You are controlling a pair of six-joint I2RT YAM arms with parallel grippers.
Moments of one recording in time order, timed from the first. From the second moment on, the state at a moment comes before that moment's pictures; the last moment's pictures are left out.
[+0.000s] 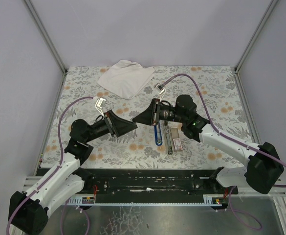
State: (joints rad) left arm -0.44 0.77 0.46 0.51 0.72 -1.06; right arm 0.75 1.31 0.91 0.39 -0.62 0.85
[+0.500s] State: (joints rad) left arm -0.46 0.77 0.46 0.54 0.68 -1.10; right arm 0.75 1.30 0.90 0.43 -0.65 0.88
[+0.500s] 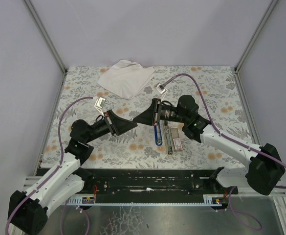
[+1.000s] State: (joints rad) left arm -0.46 0.76 0.44 0.41 0.63 -1.04; right arm 0.75 1.22 0.88 0.32 -0.58 0.81
